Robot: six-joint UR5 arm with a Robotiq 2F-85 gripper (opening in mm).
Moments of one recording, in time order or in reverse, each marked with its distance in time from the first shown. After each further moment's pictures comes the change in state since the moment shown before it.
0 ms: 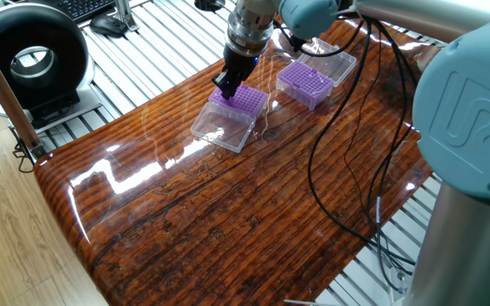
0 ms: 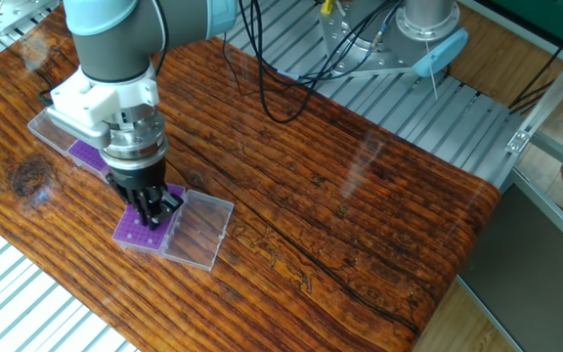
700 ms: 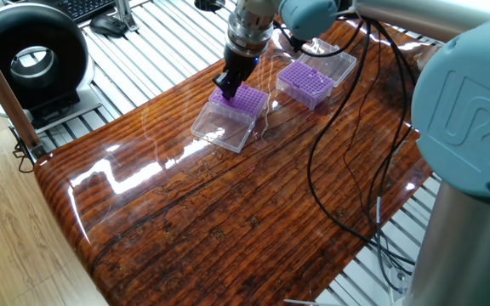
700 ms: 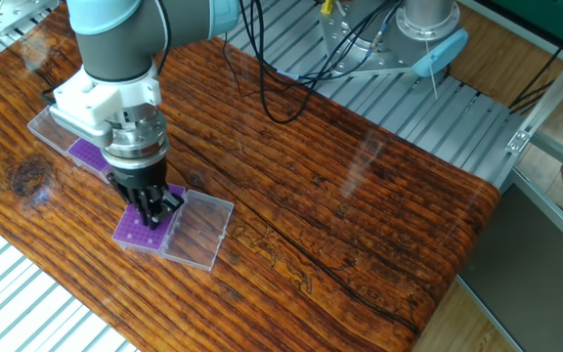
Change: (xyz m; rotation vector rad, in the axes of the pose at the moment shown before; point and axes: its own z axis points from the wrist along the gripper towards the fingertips) arm 0.001 -0.001 -0.001 -0.008 -0.002 -0.004
